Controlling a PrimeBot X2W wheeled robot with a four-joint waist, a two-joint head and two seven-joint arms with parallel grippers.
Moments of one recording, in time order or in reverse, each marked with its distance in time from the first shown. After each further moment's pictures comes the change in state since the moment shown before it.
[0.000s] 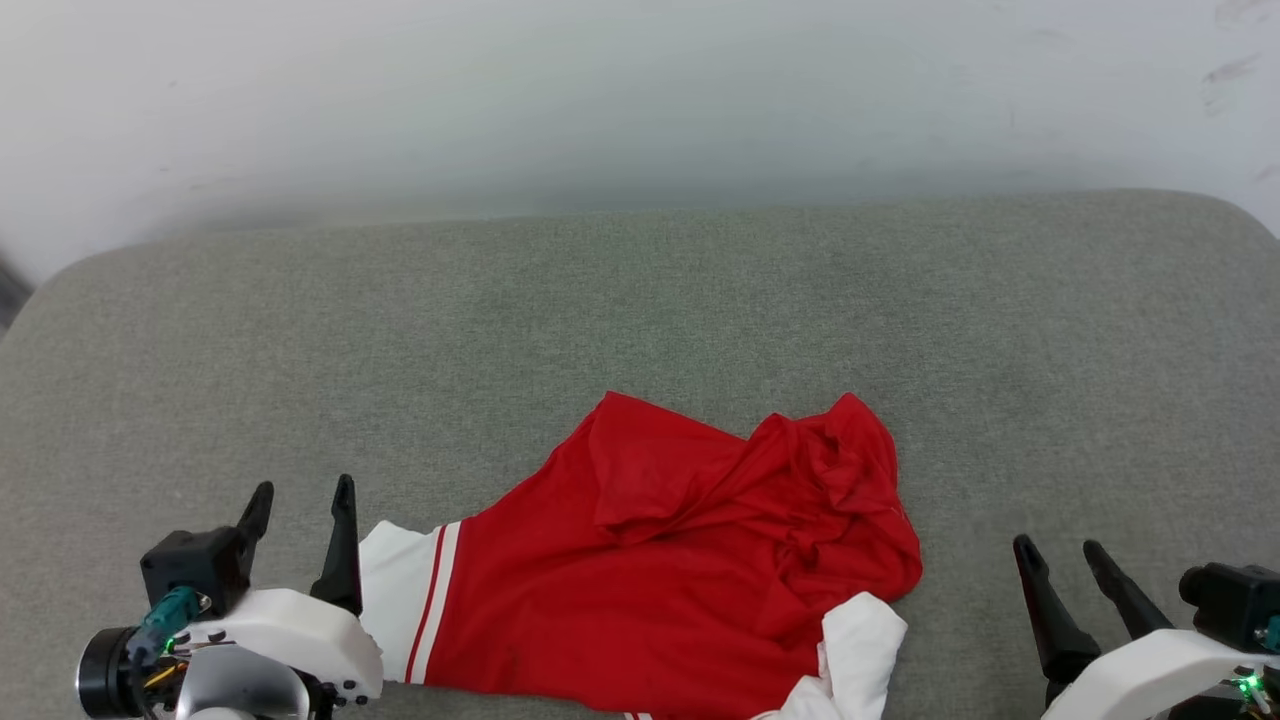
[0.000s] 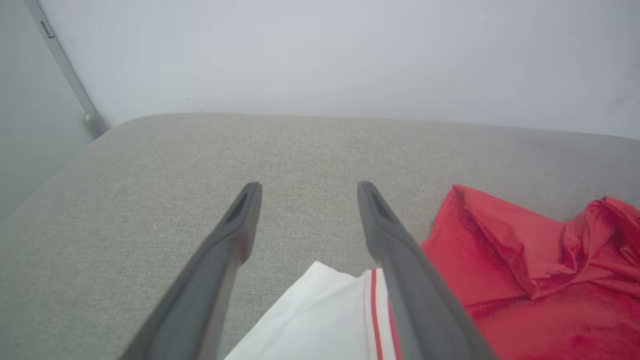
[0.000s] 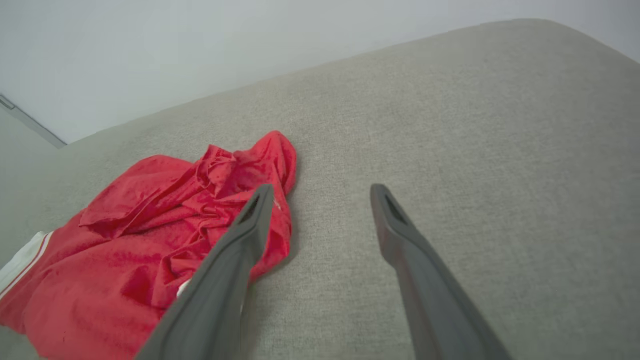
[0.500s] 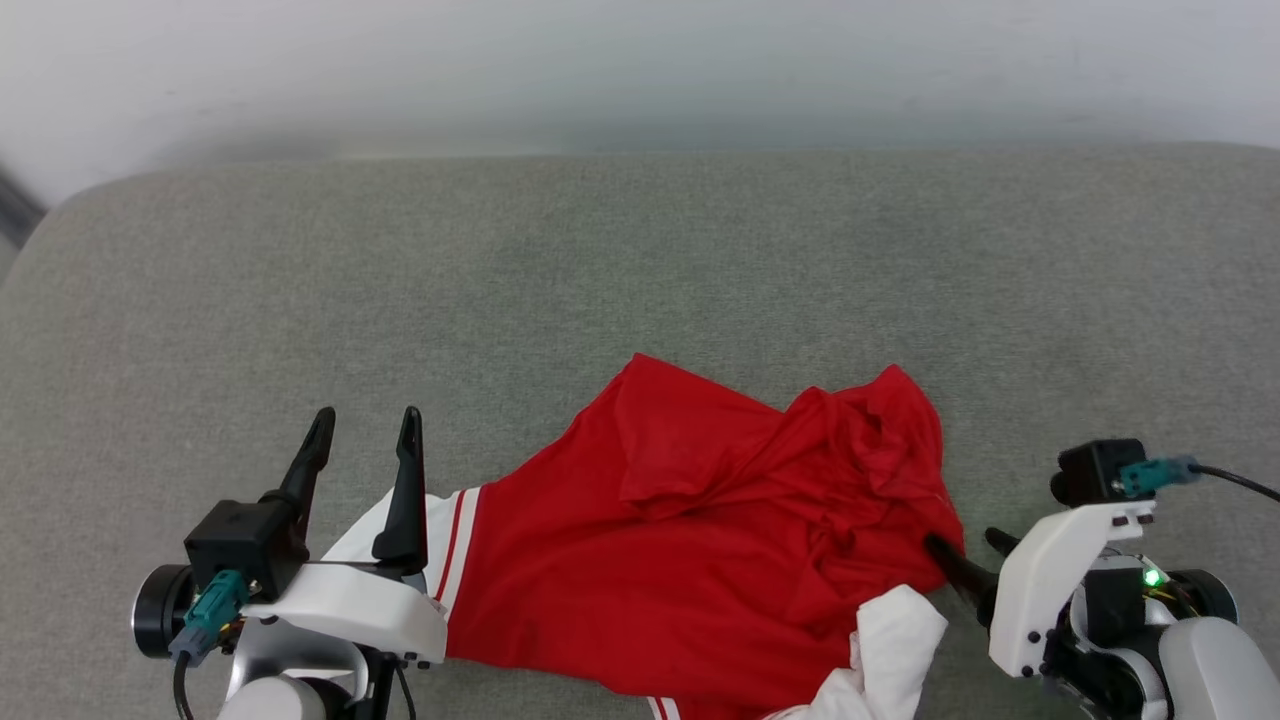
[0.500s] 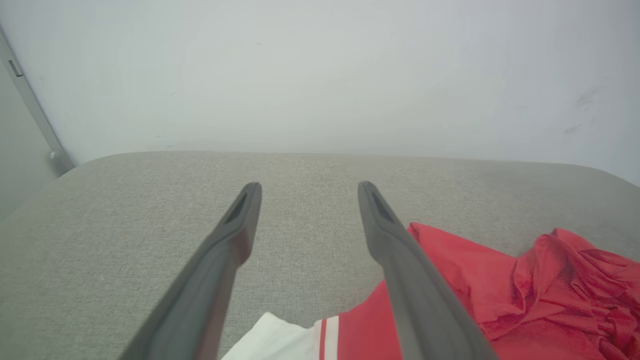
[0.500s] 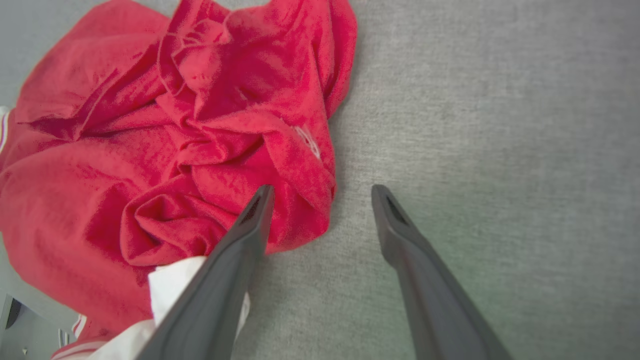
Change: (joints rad) left arm -0.046 -0.049 -0.064 -0.124 0.053 0.016 -0.076; right arm -0.263 -0.104 0.135 0.226 0.085 0.000 0.434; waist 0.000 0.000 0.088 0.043
